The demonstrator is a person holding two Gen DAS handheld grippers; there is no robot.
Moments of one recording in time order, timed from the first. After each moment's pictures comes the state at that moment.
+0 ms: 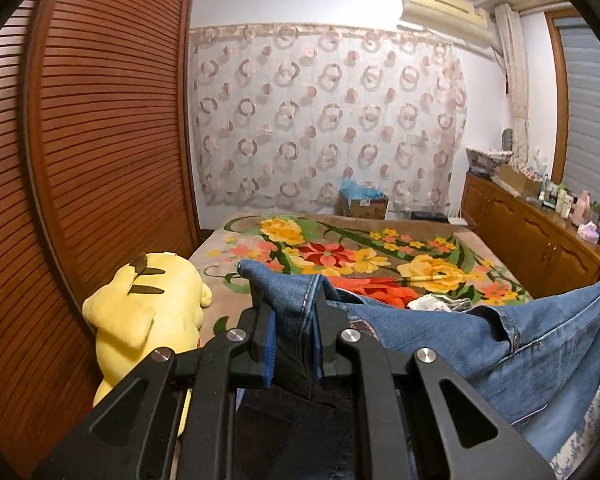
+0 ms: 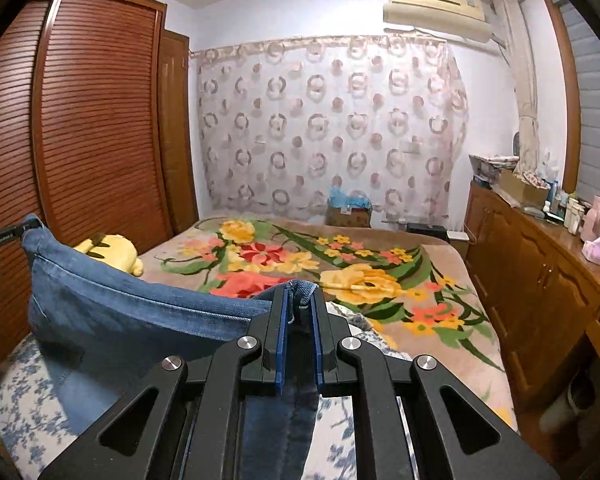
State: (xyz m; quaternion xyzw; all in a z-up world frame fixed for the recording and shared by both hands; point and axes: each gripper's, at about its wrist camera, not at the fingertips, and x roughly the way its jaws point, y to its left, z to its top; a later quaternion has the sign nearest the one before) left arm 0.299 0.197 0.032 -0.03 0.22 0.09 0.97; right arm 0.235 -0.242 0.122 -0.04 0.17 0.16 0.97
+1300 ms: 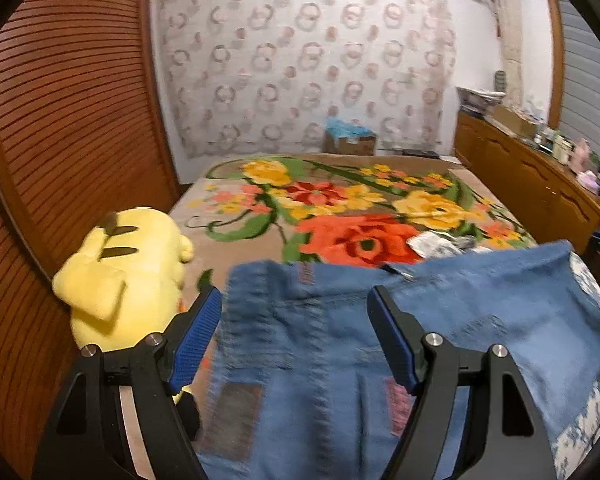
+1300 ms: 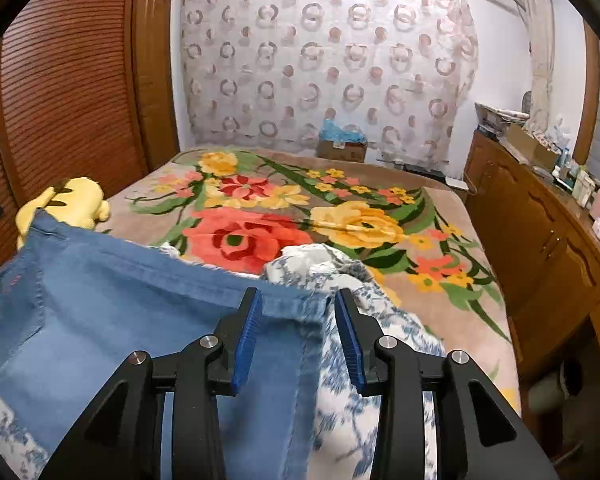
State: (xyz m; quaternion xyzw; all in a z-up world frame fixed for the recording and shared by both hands) left arm 0.335 0.183 -0.021 0.00 0.32 0.05 0.95; right arm 0.318 -0.207 0.127 -0.06 0.27 0.15 0.95
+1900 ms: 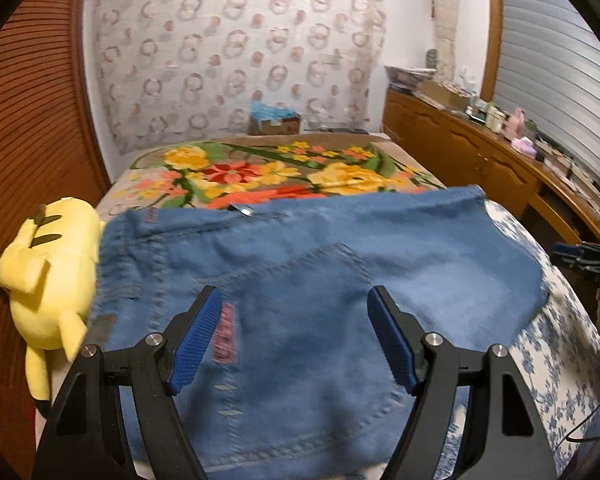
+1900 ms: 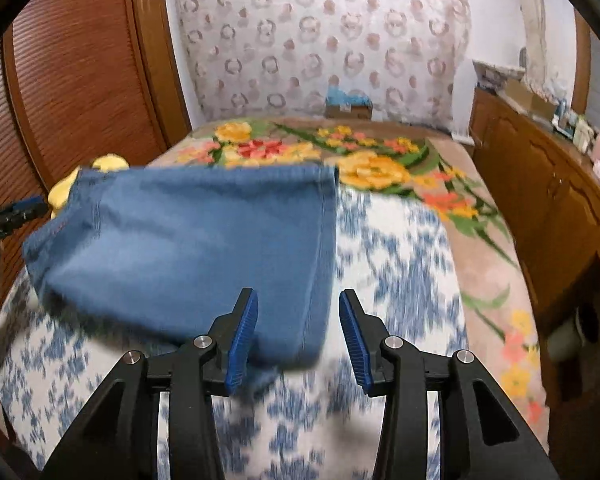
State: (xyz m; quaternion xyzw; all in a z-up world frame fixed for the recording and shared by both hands) left arm 0.288 0.081 -0.042 0.00 0.35 -0.07 0.94; right arm 0.216 -0.263 0.098 -0.03 0.34 0.15 0.93
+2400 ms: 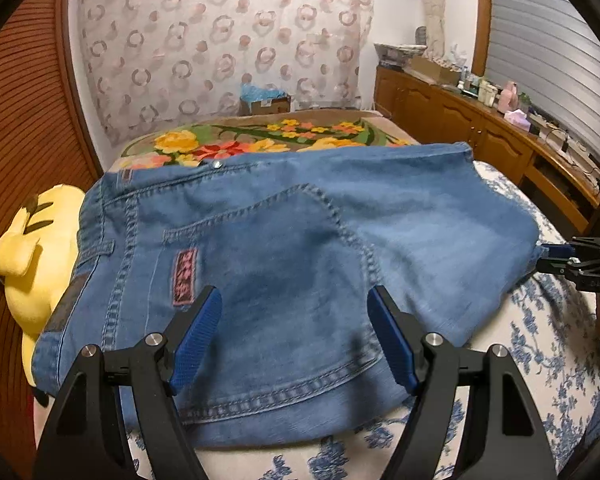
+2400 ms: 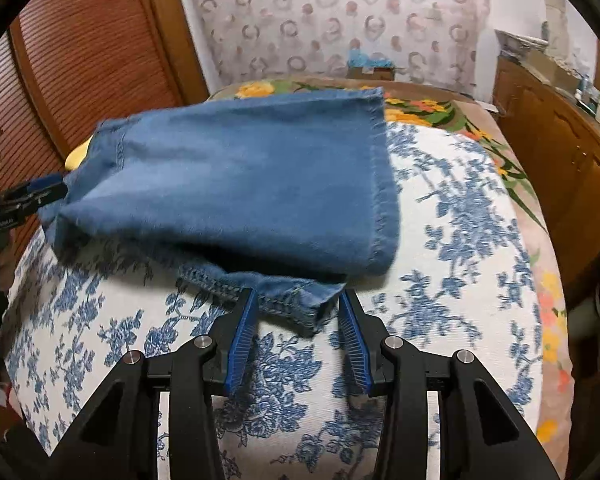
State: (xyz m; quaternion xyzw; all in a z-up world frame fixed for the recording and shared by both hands) left arm 0.272 0.064 -0.070 0.02 0.37 -0.07 0.92; right arm 0.212 -0.235 0.078 -0.03 0.39 0.20 0.90
